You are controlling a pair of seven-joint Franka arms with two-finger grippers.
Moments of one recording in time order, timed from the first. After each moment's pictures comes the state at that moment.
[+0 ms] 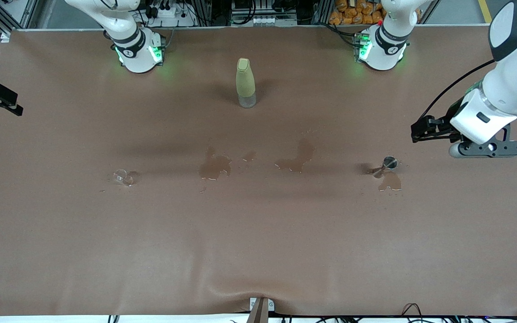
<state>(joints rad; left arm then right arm) 0.42 0.14 -0.65 -1.57 0.05 1.64 -0.25 -0.09 -0.01 0.01 -1.51 0.00 1.49 -0.13</state>
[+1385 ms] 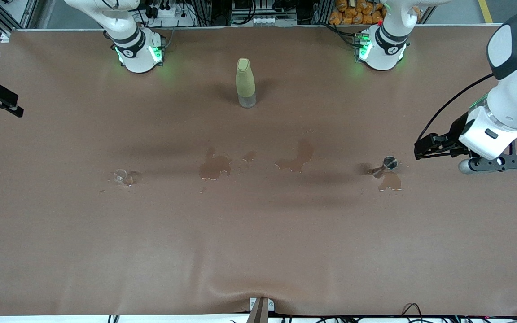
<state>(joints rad) 0.00 0.12 -0.15 -1.62 -0.02 1.80 -0.21 -0.06 -0.01 -0.02 -1.51 0.00 1.50 -0.13</state>
